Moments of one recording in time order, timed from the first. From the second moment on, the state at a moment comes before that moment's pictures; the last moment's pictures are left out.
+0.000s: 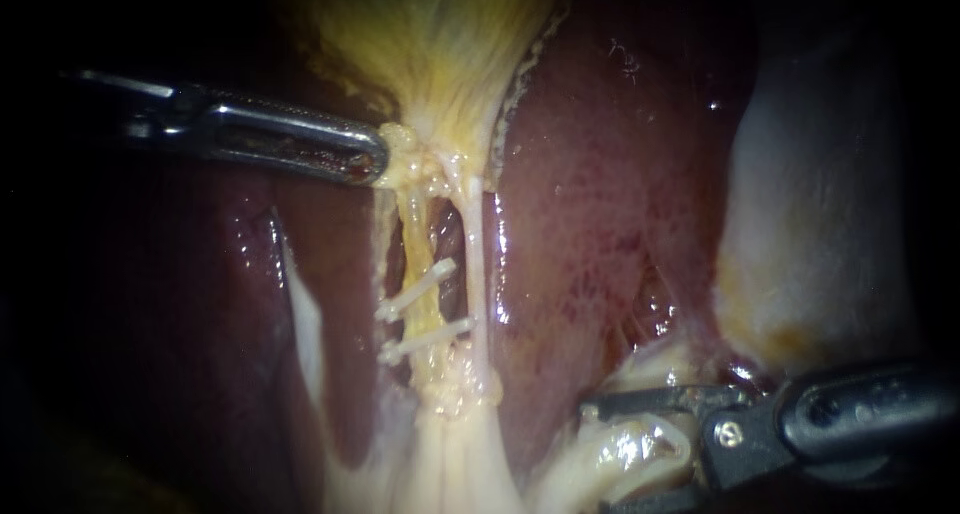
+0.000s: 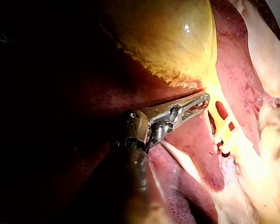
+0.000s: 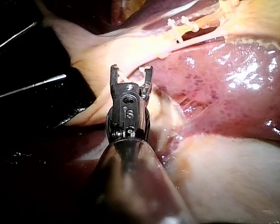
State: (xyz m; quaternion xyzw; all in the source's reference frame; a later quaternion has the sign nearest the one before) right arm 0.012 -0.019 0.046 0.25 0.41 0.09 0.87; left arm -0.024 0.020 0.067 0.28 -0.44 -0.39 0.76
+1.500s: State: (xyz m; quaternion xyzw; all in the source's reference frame) right arm 0.013 -0.017 0.046 0.27 0.43 0.13 0.85; left arm -0.019 0.023 0.062 0.27 -0.44 -0.41 0.75
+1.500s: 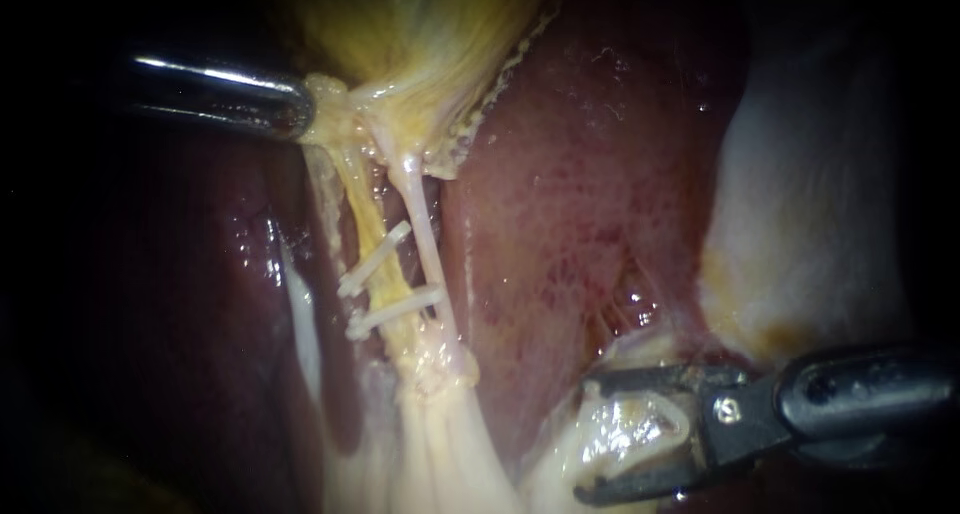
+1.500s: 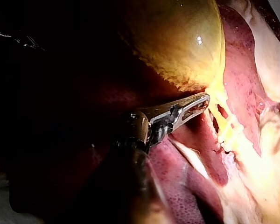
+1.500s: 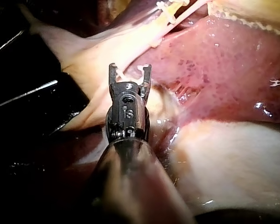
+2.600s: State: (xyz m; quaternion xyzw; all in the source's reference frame) right arm 0.020 -0.007 0.047 0.35 0.44 0.24 0.79; left arm -0.019 0.023 0.062 0.27 -0.44 -0.41 0.75
